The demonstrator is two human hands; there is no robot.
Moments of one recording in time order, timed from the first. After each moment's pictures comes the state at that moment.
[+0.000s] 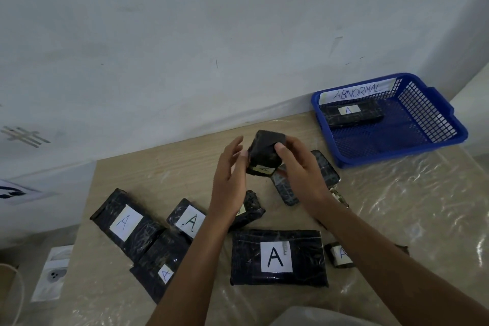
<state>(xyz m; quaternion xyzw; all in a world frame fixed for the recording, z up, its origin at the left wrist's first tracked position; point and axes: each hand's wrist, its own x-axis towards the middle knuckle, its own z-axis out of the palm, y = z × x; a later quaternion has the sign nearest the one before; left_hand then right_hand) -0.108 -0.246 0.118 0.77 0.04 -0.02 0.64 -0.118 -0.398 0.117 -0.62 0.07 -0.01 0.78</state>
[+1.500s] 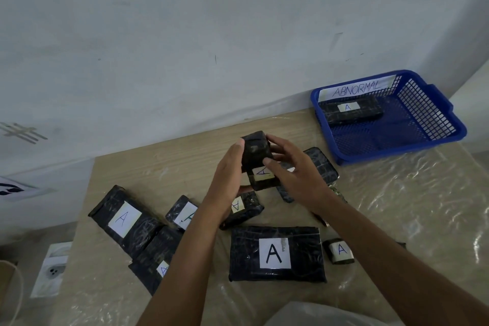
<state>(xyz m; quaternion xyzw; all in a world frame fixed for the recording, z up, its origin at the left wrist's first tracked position) -0.110 -0.250 0.147 0.74 0.09 -0.16 0.65 -0.120 -0.410 0.110 -0.76 -0.03 0.04 0.65</state>
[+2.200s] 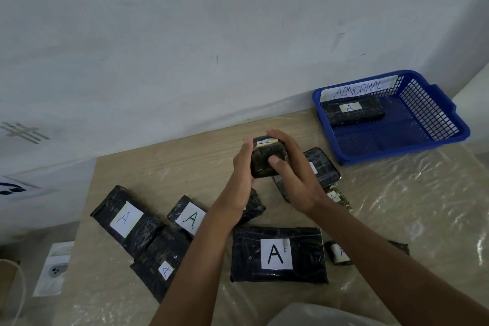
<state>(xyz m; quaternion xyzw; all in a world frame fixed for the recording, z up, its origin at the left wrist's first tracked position) -0.120 -0.265 0.152 0.70 0.07 -0.18 0.69 -0.127 -0.400 0.110 -0.74 -0.06 -0.02 0.67</state>
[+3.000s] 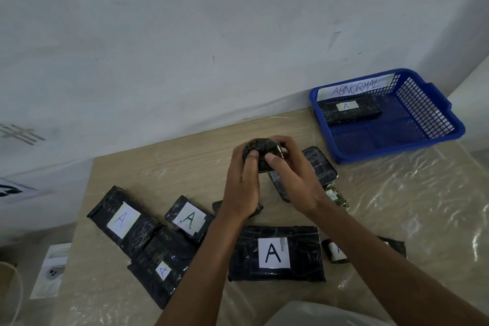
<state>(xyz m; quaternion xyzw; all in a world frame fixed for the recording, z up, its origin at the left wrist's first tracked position) -0.119 -0.271 0.122 0.78 -0.02 -0.03 0.63 -0.131 -0.400 0.117 -0.71 0.00 0.00 0.70</state>
